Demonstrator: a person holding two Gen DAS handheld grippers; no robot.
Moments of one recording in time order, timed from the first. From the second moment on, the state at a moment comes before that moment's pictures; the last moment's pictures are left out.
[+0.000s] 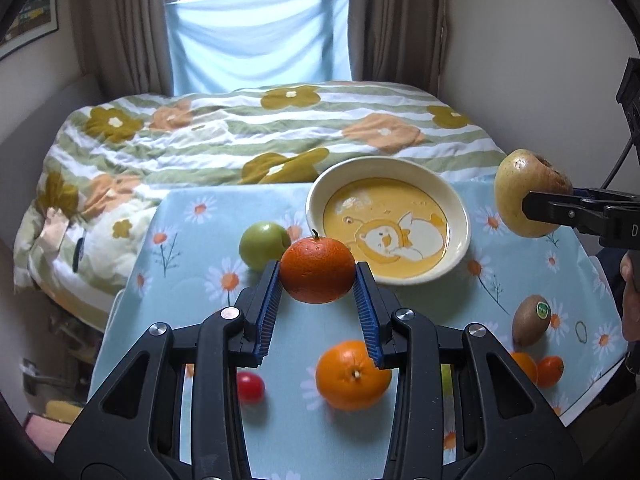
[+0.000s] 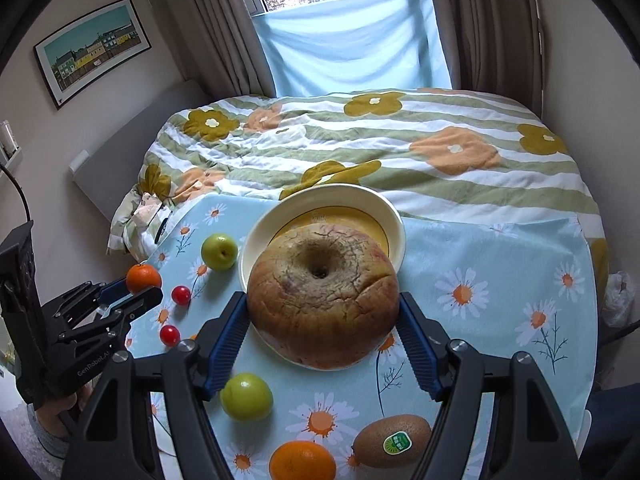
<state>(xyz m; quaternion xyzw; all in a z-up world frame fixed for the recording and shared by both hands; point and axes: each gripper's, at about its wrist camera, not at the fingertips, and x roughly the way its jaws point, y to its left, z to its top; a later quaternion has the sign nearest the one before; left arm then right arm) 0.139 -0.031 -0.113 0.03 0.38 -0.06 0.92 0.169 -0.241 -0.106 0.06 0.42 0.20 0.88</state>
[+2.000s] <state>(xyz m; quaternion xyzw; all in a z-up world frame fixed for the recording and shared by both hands) 0.295 0.000 -0.155 0.08 0.44 -0.19 0.87 0.311 -0.182 -0.178 0.00 0.52 0.14 0.84</state>
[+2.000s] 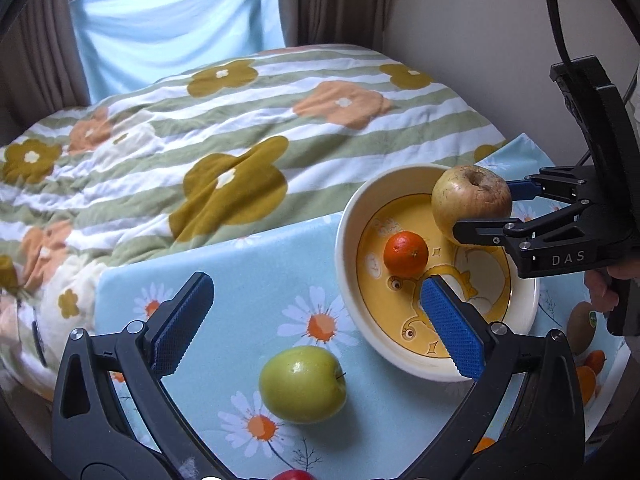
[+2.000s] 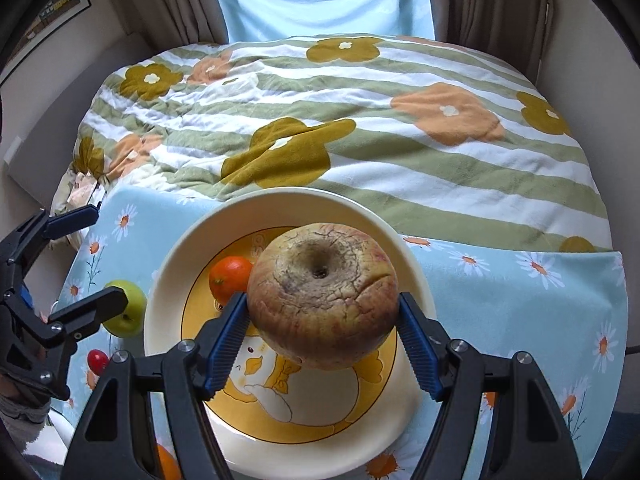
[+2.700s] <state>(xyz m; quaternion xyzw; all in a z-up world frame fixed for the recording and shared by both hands) 0.284 0.021 -0.139 0.07 0.43 -0.17 0.89 0.302 -0.170 -0.171 -0.03 0.51 0.13 0.85</state>
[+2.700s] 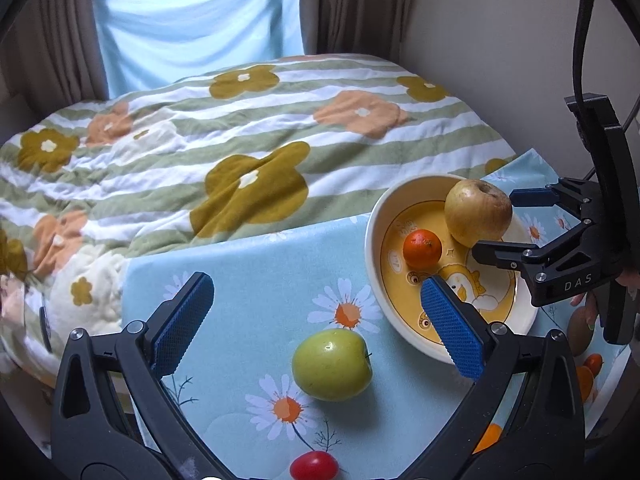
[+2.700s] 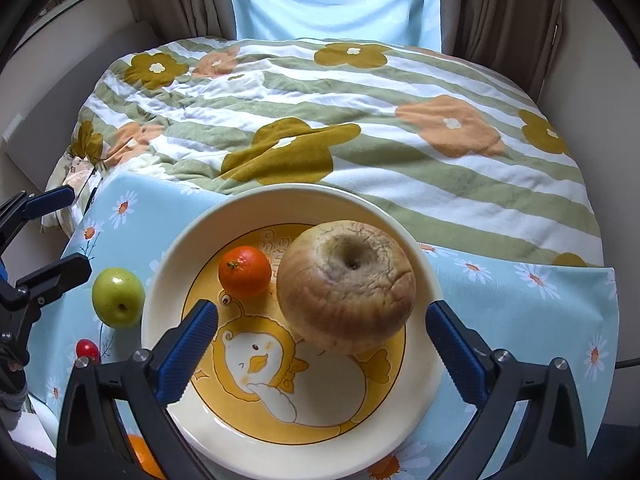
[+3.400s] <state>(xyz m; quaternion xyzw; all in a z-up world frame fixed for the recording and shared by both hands) 0.193 0.002 -0.075 0.07 0.37 -0.17 0.91 0.197 -0.201 -0.085 -0.03 0.46 0.11 0.88</state>
